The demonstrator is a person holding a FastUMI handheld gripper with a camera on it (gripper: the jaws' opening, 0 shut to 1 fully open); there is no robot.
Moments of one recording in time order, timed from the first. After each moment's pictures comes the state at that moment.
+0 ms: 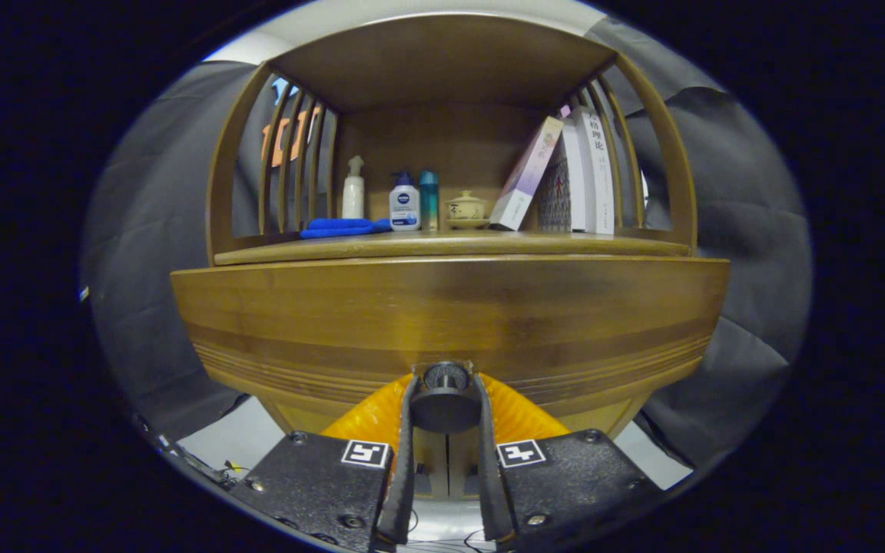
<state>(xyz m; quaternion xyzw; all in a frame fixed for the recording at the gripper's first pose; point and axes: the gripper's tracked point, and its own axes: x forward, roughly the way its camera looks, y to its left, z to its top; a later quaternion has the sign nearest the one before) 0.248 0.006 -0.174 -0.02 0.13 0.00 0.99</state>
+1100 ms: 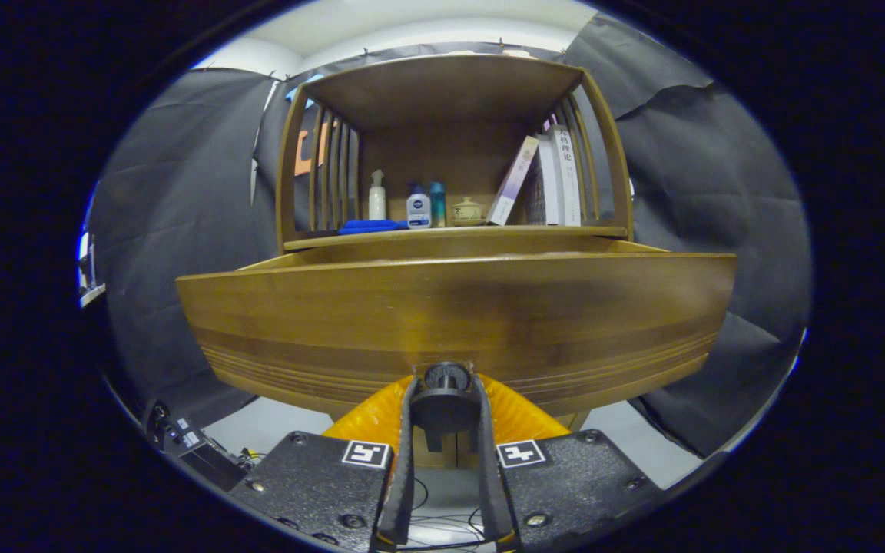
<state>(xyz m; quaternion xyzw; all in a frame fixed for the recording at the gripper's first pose) 0.121 0.003 -0.186 -0.01 0.13 0.03 0.99</state>
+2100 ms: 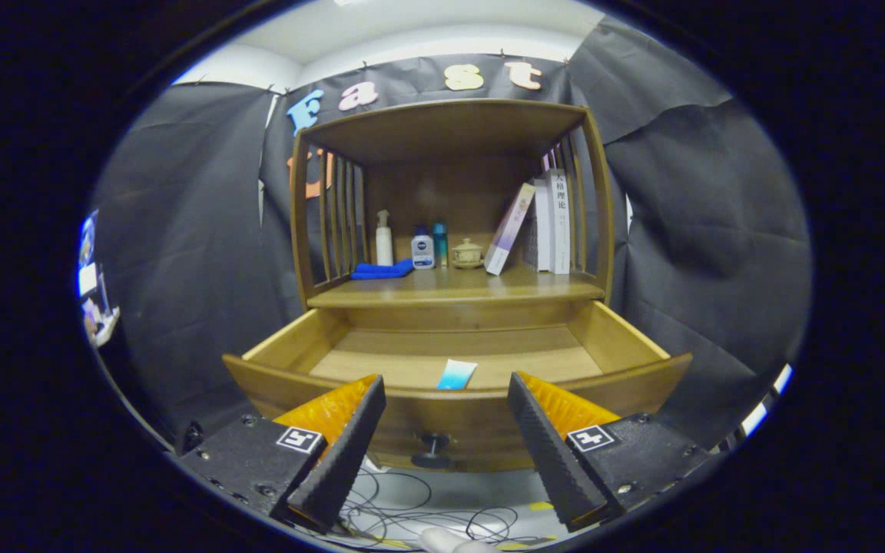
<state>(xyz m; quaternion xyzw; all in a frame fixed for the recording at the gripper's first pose) 0.086 0.000 -0.042 0.01 0.14 0.04 0.99</state>
